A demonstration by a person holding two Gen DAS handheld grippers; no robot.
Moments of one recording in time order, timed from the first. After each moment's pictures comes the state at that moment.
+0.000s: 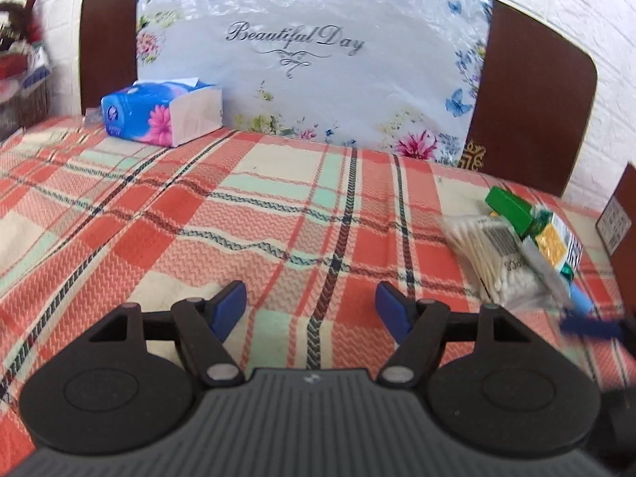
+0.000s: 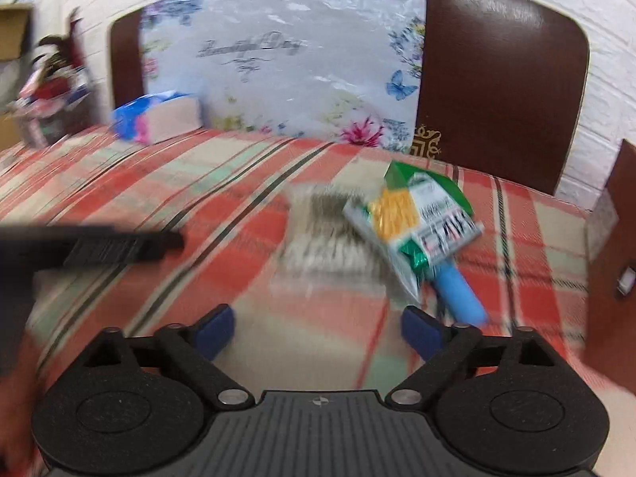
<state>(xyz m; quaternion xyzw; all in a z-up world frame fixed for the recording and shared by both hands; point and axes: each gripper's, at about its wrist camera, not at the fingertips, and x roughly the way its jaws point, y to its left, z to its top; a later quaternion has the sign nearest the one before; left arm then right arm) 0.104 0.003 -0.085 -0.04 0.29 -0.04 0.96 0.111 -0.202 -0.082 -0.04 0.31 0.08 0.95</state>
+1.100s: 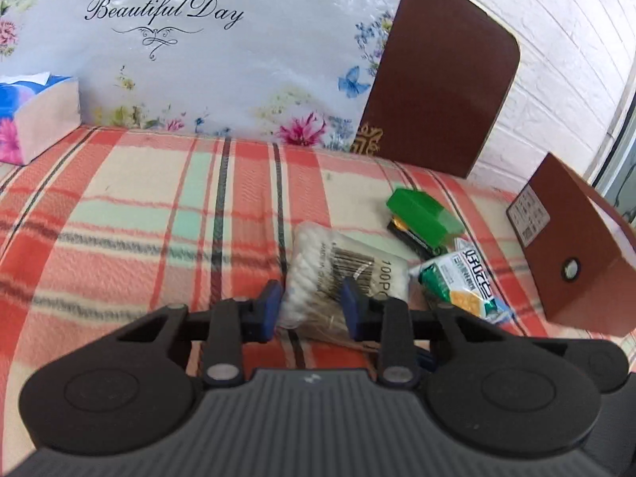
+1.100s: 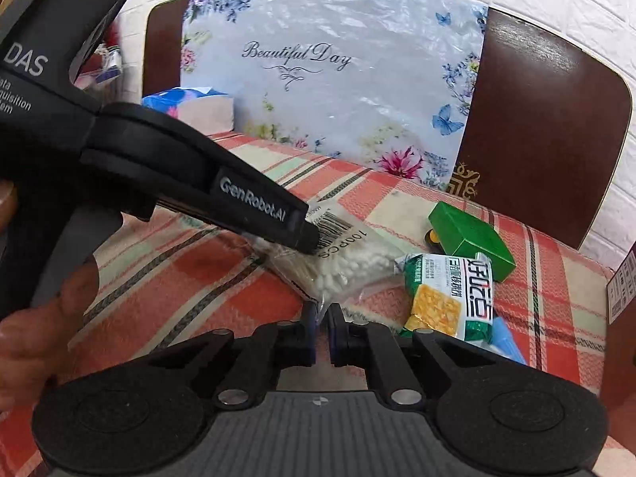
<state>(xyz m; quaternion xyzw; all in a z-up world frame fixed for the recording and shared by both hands) 0.157 -0.027 -0.064 -0.07 0.34 -0.22 0.91 0.105 -0.173 -0.073 -0.10 0.29 0.12 0.95</state>
